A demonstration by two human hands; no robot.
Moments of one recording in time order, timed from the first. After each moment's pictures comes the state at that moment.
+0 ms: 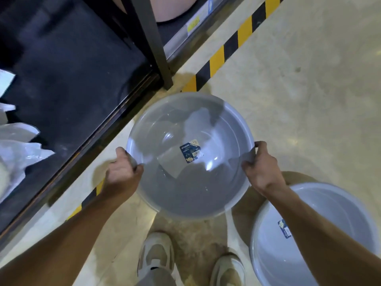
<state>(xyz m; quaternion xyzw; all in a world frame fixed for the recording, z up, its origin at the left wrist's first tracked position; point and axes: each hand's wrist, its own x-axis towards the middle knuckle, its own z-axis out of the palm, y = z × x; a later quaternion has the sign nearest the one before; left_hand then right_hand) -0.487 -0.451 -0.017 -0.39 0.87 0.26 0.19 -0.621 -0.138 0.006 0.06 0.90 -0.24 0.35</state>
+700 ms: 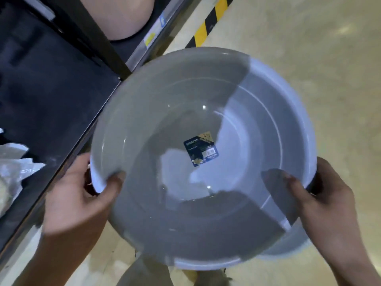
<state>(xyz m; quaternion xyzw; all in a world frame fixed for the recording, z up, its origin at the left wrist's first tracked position) -0.492 -0.388 0.206 -0.32 0.85 0.40 0.08 -0.552 -0.039 0.208 0.18 0.90 -0.37 0.14</state>
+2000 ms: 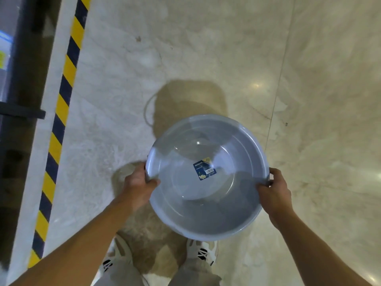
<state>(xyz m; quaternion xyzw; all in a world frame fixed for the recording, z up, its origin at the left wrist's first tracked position) -0.508 -0.135 0.038 -0.22 0.82 0.34 0.41 -0.415 0.193 0.040 0.53 0.72 -0.40 0.21</state>
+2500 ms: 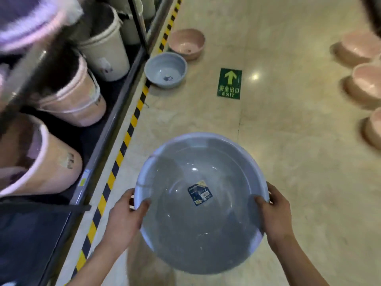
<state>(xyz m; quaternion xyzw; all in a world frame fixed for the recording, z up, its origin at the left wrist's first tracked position) -0.657 -0.057 0.423 -0.17 0.86 0.45 0.17 -0.596 0.279 0.424 0.42 0.74 -0.53 0.01</state>
